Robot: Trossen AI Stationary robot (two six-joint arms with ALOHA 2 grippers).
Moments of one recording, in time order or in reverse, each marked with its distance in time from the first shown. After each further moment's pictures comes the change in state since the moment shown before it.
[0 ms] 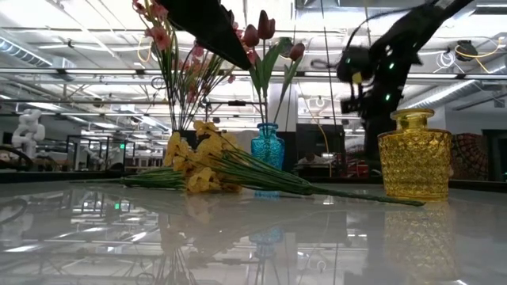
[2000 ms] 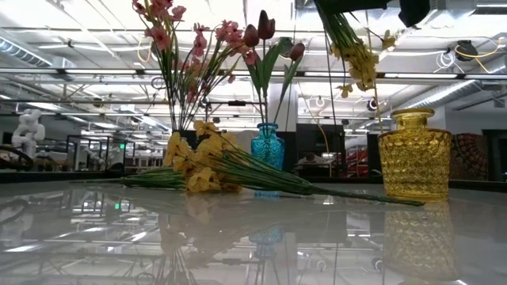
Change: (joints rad) left arm -0.083 -0.002 0.061 0.571 -0.409 0.499; right arm 0.993 -0.176 0.129 0.369 0.604 -0.294
